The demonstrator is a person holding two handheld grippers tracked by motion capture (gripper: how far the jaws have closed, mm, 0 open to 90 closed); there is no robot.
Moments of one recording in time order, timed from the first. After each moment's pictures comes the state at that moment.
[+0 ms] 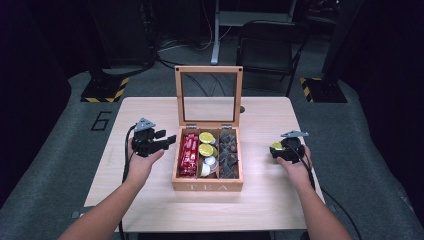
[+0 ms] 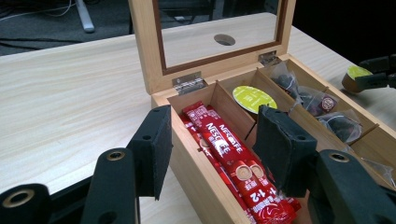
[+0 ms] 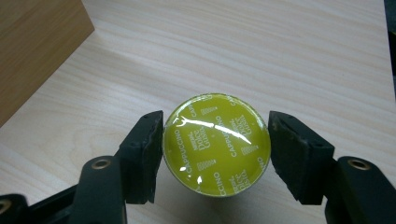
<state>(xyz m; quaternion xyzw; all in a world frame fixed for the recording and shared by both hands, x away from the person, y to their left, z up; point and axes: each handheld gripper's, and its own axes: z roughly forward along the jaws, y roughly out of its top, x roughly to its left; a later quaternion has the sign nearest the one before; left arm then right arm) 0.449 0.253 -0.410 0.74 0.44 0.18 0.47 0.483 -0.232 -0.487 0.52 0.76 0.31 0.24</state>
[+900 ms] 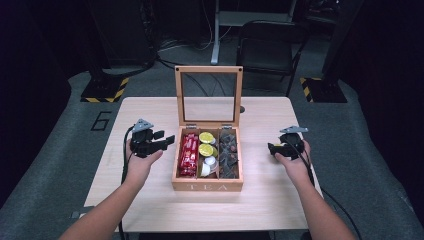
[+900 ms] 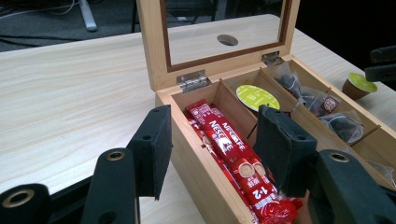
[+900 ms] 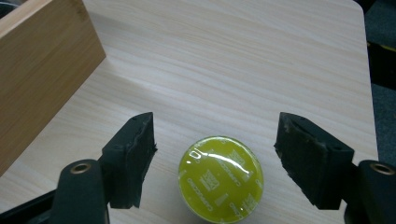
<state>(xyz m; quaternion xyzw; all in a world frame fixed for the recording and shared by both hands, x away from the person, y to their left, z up) 0.447 0.258 -0.411 0.74 0.45 0.18 0.47 0.484 -0.220 -0.464 0.51 0.76 0.31 0.26</state>
